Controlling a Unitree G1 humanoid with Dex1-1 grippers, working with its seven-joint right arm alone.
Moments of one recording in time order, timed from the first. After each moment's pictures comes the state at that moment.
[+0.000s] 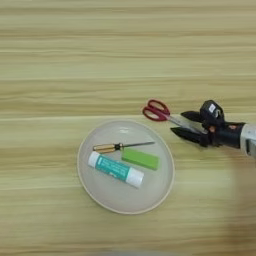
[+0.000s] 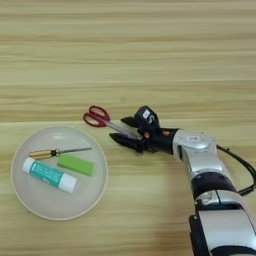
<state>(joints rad) -0.48 -0.49 0.02 0.95 0.07 -0.23 1.05</state>
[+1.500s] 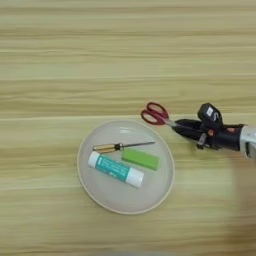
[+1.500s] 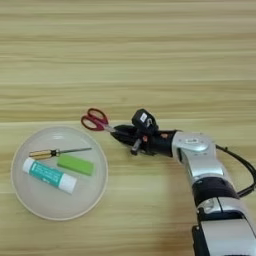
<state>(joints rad) -0.39 -0.50 0.03 0.76 0.08 -0.18 1.10</state>
